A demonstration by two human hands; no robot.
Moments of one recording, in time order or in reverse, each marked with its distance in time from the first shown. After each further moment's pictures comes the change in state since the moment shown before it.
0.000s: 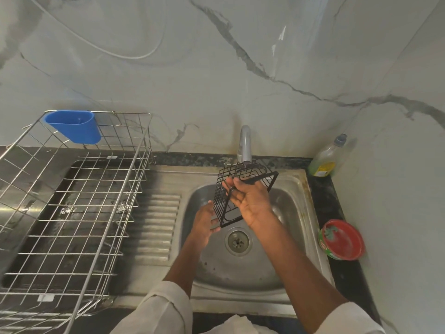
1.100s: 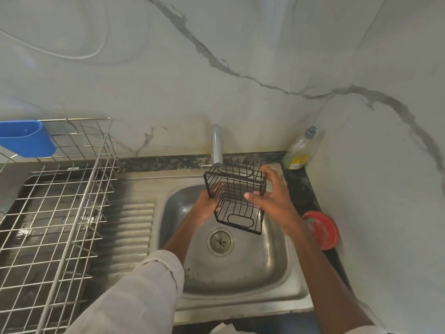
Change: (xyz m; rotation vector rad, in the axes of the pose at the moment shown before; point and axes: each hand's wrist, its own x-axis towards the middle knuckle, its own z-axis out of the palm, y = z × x) left_hand 0.023 0.038 0.070 0.533 -0.270 0.355; right_hand -0.004 -0.061 -0.115 -0.878 0.031 -0.381
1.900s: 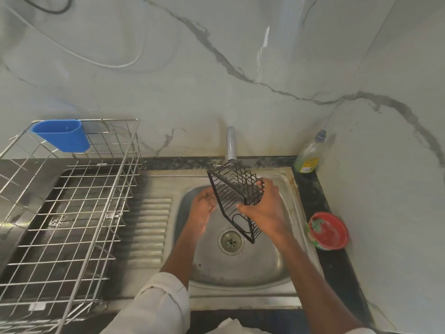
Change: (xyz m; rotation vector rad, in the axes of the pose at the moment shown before) left_hand -0.071 0.004 -0.022 -0.358 0.187 -0.008; right_hand -0.037 -0.013 0.047 -0.281 0.107 -0.028
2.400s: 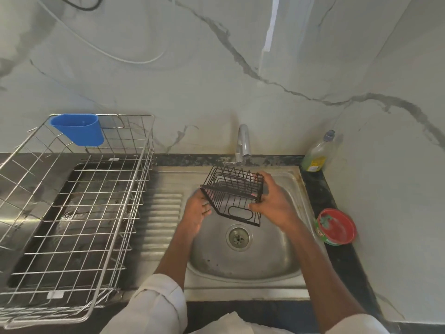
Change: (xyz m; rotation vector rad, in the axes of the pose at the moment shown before) left_hand -0.020 0.006 -0.055 -0.136 0.078 -0.161; right_hand -0.013 -0.024 0.007 0.133 -0.197 -0.033
